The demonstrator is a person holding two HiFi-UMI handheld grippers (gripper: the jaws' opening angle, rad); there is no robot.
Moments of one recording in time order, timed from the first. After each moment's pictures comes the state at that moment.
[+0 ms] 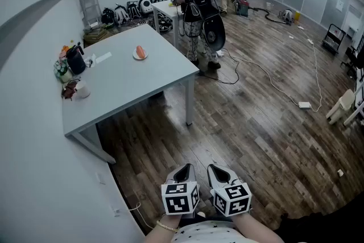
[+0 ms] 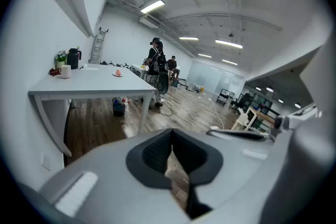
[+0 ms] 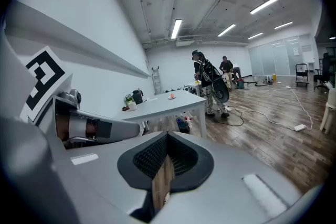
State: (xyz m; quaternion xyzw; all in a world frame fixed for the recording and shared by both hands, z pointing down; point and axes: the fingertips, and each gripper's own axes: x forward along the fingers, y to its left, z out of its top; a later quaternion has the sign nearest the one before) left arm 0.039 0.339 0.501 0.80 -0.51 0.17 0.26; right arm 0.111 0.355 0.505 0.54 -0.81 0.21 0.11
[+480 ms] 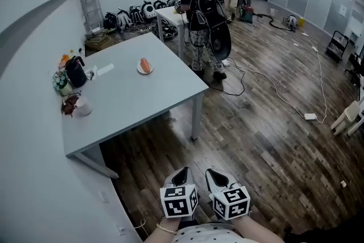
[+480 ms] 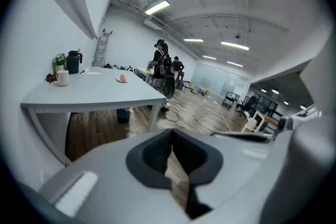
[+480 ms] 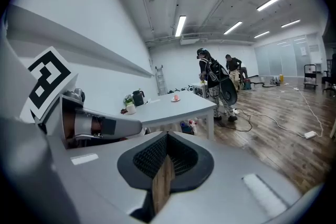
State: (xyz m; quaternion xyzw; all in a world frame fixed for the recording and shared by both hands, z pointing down) left arm -0.001 0.212 0.489 0.79 -0.53 0.16 0.26; right arm 0.072 0.232 0.494 0.52 -0.82 0.20 0.11
